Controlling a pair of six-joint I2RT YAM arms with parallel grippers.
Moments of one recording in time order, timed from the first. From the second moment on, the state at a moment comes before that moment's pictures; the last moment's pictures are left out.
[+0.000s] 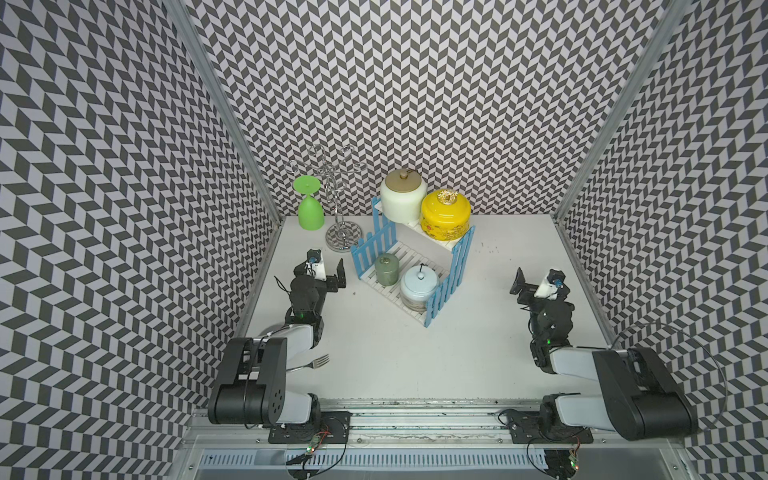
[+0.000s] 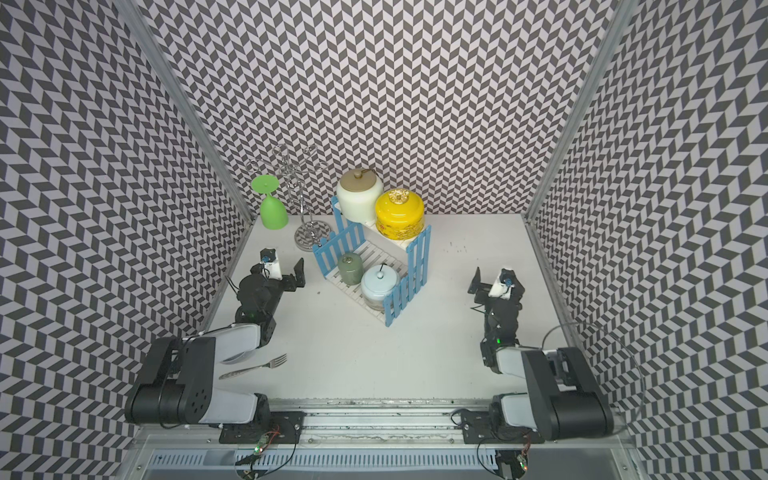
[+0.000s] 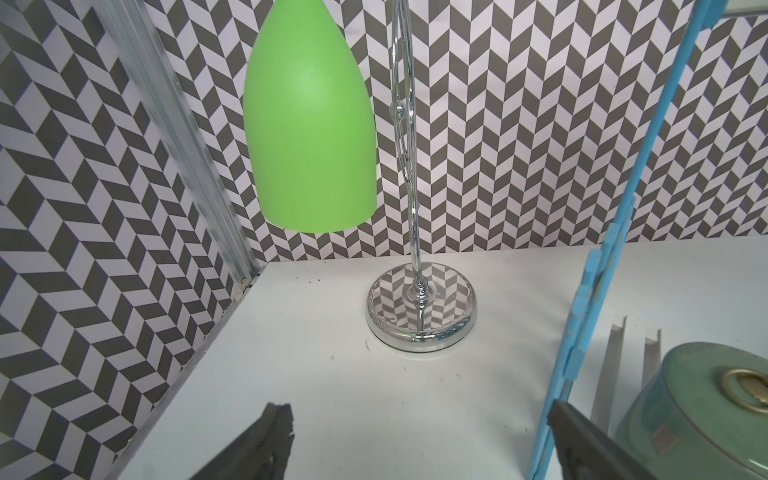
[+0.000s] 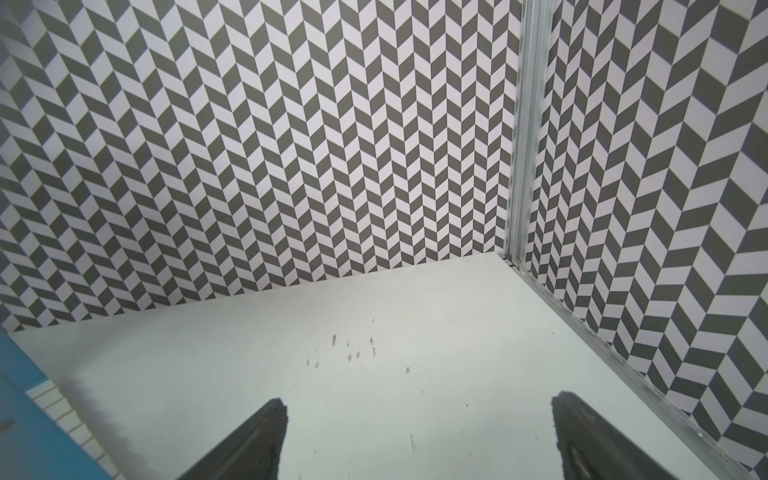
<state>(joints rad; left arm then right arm) -0.03 1.40 0.47 0.79 0.03 0.05 0.08 1.30 0.25 1.05 0.26 0.09</state>
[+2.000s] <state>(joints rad) -0.01 1.20 0.73 0.08 0.25 -0.03 0.93 1.05 0.50 0.25 0.28 0.52</state>
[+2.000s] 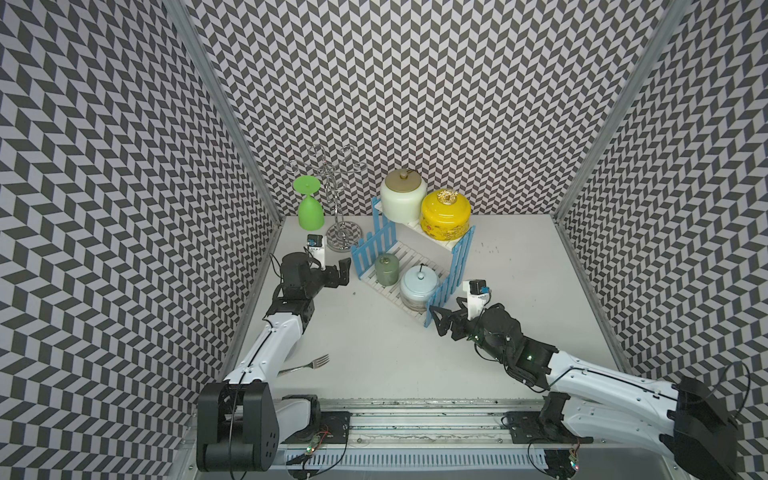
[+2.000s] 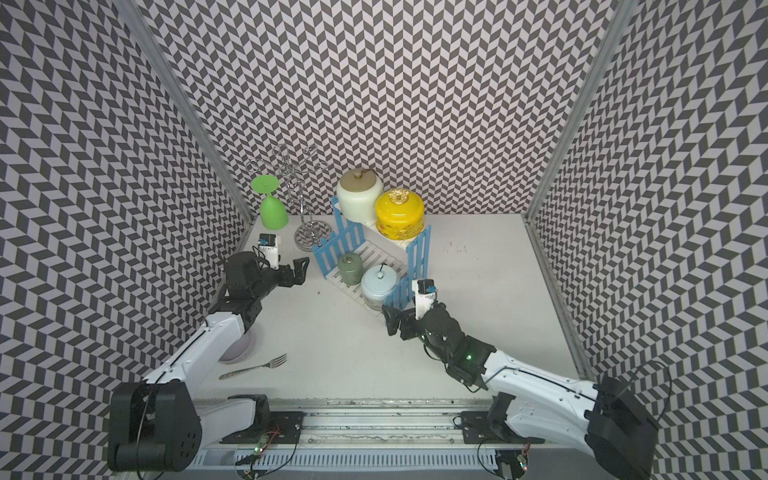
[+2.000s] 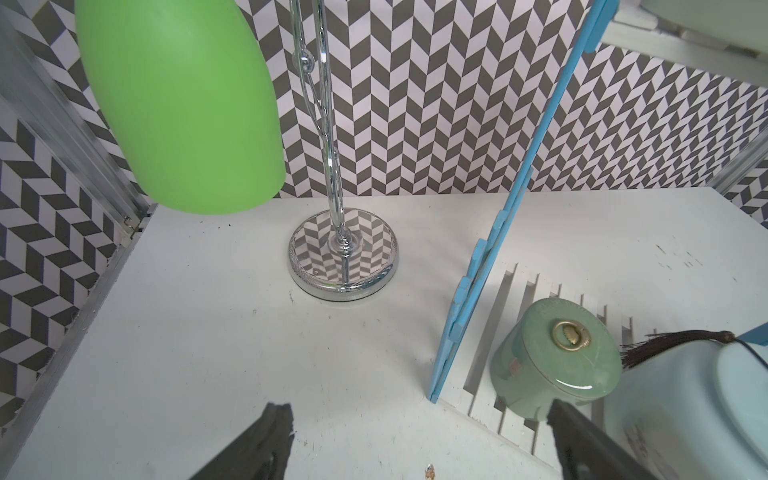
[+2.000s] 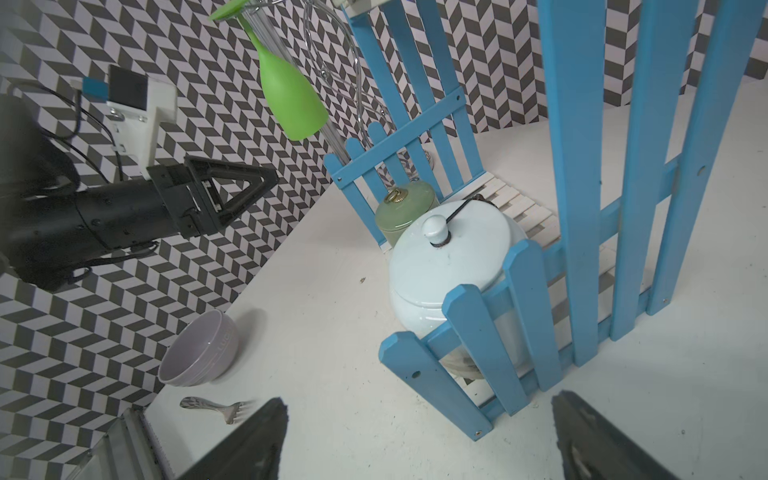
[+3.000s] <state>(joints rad) 0.02 1.20 0.73 0.07 0.28 -0.03 0.94 1.30 0.56 0.35 0.48 0.54</state>
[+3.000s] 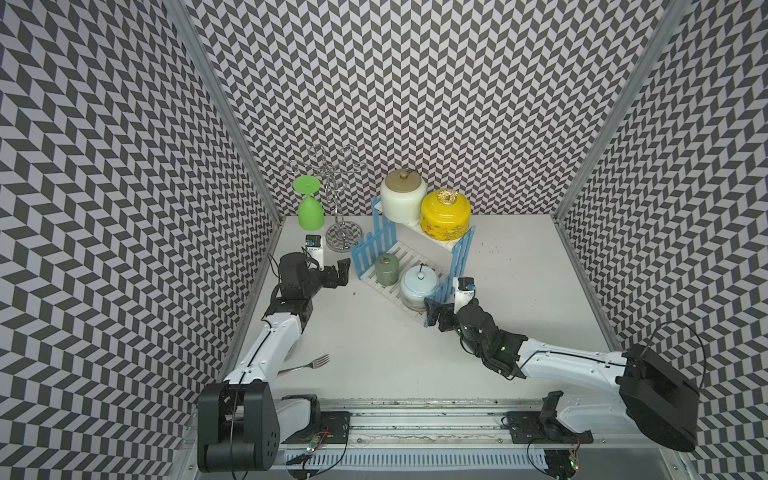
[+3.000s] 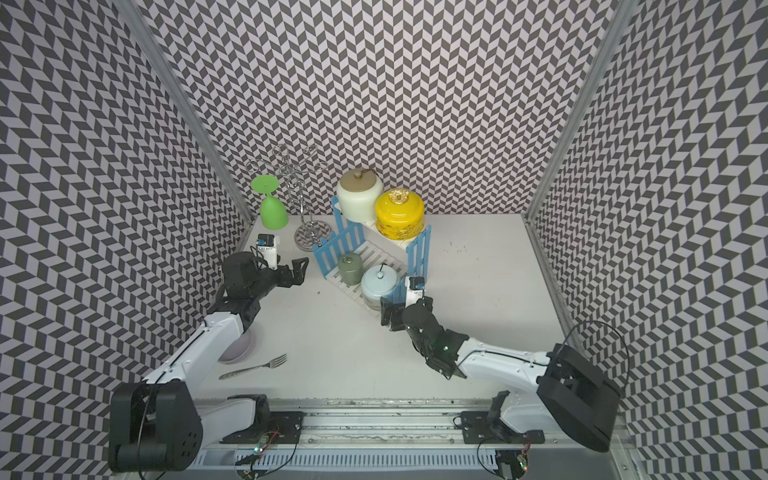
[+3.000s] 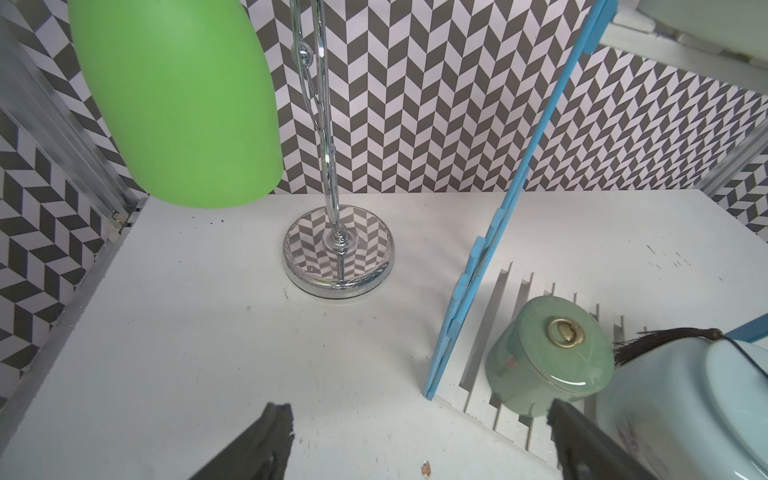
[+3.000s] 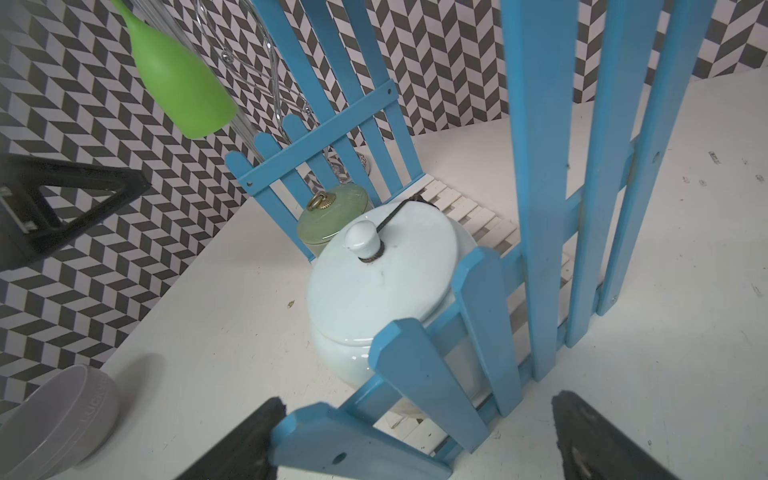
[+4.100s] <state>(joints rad) 0.01 1.19 0.73 0.07 0.41 -0.02 0.67 1.32 0.54 0.37 0.36 0.55</state>
